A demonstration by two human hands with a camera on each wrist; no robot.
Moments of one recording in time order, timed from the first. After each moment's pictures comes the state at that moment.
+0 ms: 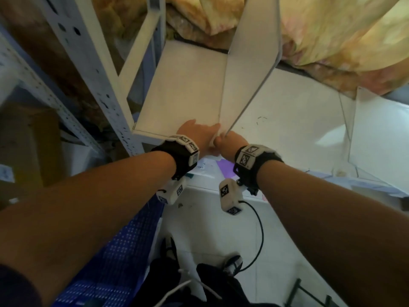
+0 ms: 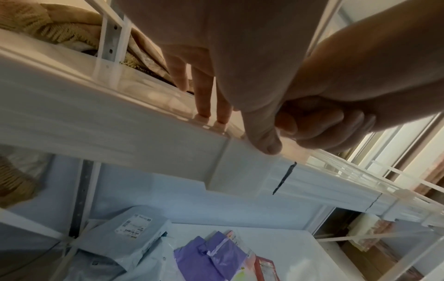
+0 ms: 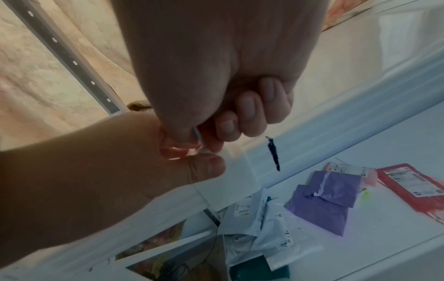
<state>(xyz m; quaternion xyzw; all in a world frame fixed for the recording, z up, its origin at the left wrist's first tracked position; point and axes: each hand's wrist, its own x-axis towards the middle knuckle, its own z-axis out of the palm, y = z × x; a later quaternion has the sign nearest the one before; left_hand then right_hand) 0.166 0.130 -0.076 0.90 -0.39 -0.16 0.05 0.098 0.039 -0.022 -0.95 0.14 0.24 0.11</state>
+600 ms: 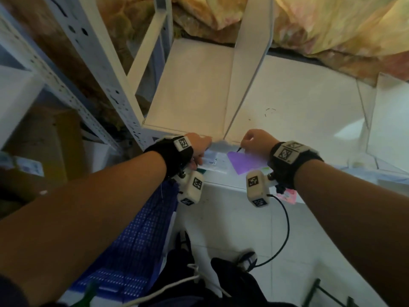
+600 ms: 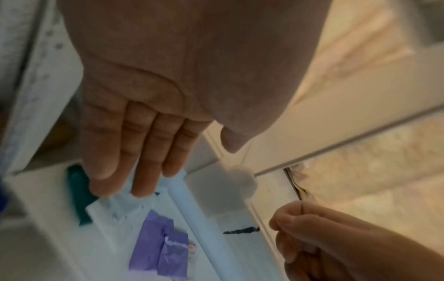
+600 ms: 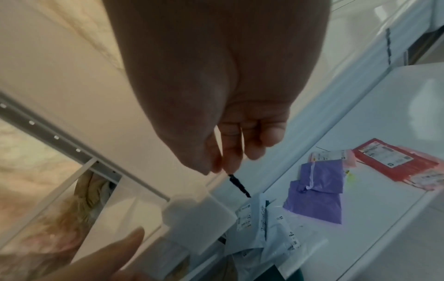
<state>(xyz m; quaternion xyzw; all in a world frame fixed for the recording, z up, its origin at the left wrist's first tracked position) 0.133 0.160 -0.068 0.84 0.01 -0.44 0.33 0.068 -0.017 -0.039 -0.90 0.25 0.22 0.29</state>
